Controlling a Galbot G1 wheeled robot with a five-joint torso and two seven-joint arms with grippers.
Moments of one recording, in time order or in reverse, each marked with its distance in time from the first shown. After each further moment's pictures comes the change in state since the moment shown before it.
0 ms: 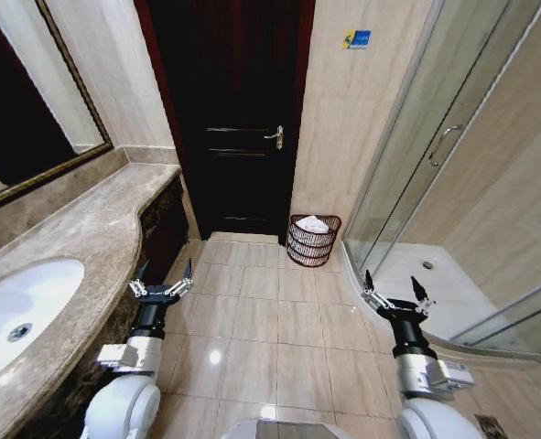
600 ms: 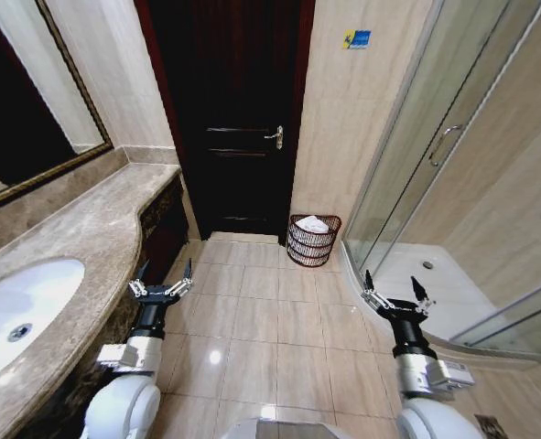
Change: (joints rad) left arm 0.000 0.000 0.000 0.000 0.000 0.000 0.000; right arm 0.000 0.000 0.000 0.000 0.000 0.000 0.000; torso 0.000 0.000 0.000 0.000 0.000
